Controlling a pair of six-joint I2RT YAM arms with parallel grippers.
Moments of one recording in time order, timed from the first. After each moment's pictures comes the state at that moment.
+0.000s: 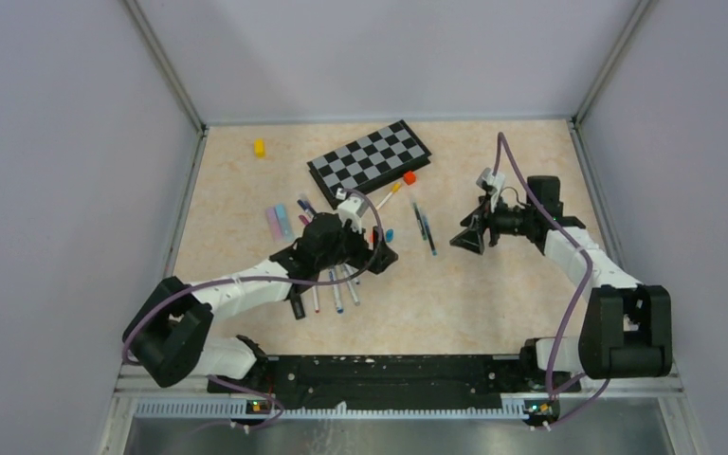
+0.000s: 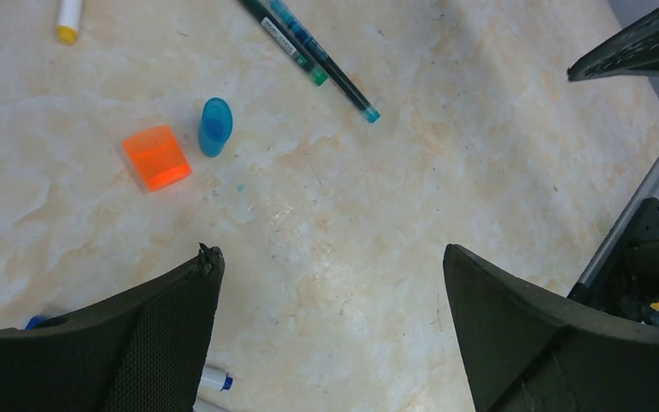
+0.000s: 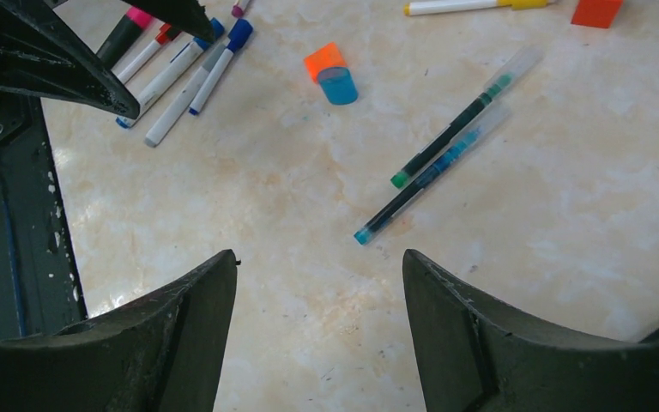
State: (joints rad) left arm -0.71 1.32 0.61 0.27 0.17 -0.42; right arm 0.03 1.30 0.77 -0.25 -1.02 -0.42
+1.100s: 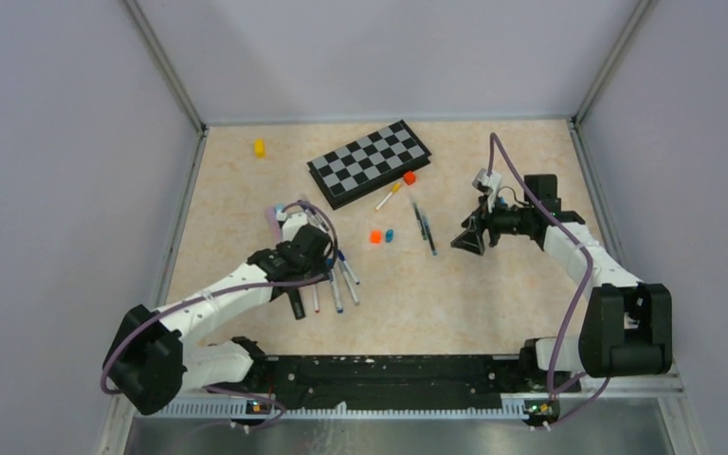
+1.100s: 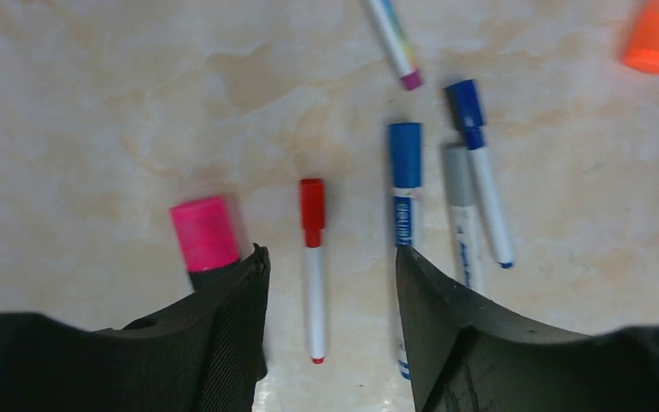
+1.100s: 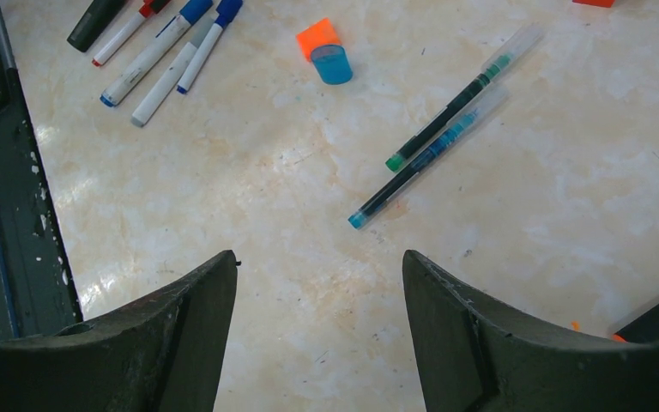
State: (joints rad) left arm -0.66 1.15 0.66 -0.45 -0.34 -0.72; right arm 0.06 1.33 0.82 -0.36 -0.96 -0.50
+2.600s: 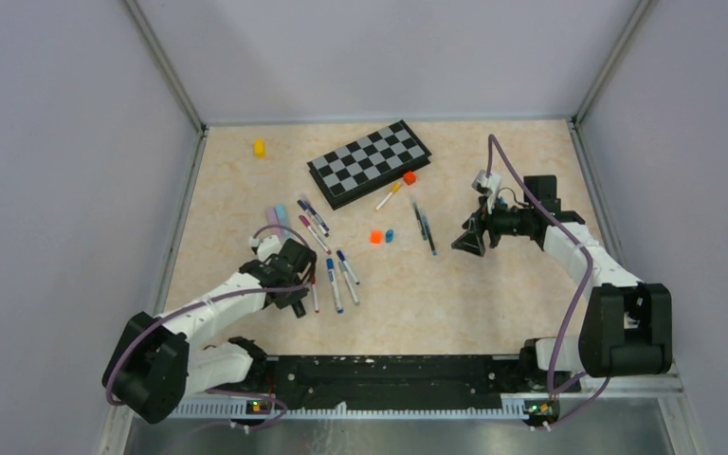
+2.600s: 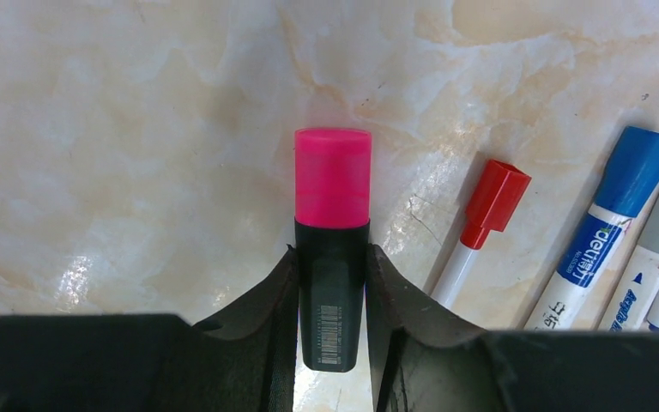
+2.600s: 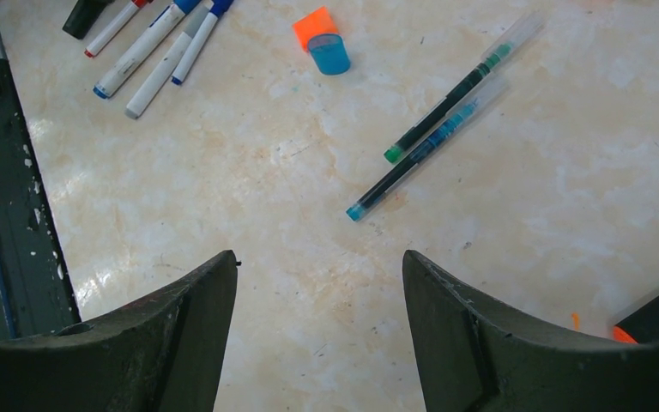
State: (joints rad) left arm -0.54 1.14 0.52 -0.60 -0.38 -1.00; right arm 0.06 1.33 0.82 -0.38 -0.95 -0.52
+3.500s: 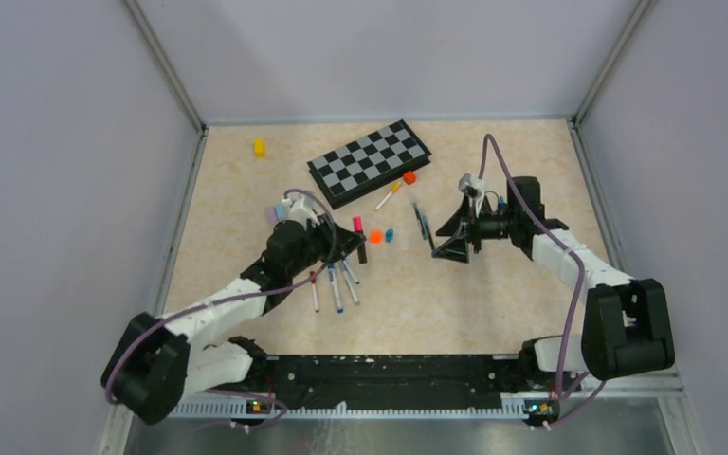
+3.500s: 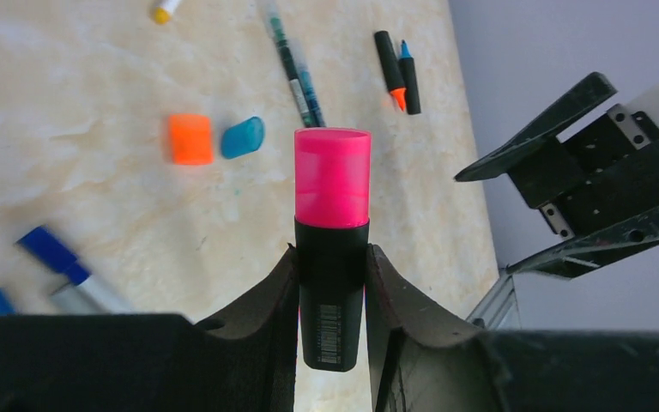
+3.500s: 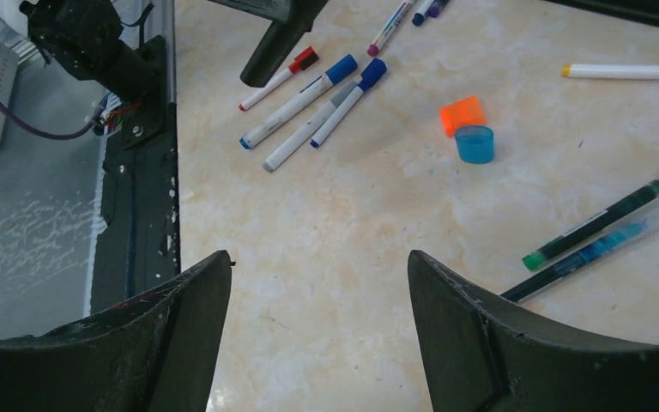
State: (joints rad) left arm -0.54 1.06 0.44 0.33 0.17 -0.87; right arm 0.16 1.33 0.77 -0.19 -1.18 -0.33
